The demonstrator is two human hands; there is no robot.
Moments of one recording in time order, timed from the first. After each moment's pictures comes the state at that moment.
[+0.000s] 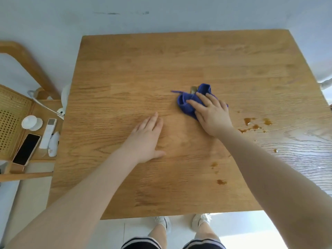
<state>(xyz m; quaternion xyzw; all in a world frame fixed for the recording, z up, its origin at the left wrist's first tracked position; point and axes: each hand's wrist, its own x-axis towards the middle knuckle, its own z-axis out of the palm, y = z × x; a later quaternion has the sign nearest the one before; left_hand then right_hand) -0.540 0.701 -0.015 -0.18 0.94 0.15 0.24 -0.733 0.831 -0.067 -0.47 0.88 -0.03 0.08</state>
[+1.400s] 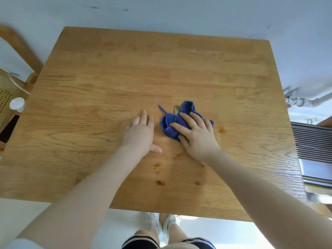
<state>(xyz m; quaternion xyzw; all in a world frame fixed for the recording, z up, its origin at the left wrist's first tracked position) -0.639 0.807 -0.020 -0.35 0.89 0.11 0.27 -0.770 0.937 -0.068 -0.57 0.81 -0.08 0.08</state>
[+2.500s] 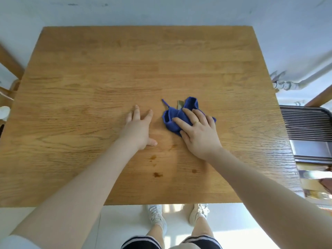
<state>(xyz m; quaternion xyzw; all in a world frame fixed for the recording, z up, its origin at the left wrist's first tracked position) -0.642 0.813 -0.021 -0.38 0.86 0.21 0.27 -0.760 0.966 -0.069 -0.51 0.85 -0.07 0.06</state>
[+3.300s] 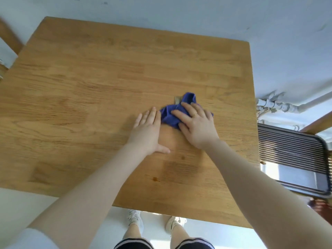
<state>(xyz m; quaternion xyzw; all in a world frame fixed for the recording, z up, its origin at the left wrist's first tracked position) -0.714 0.888 -0.030 -0.33 0.91 0.15 0.21 -0.863 0.983 -0.068 -0.57 0.81 -0.08 0.09</state>
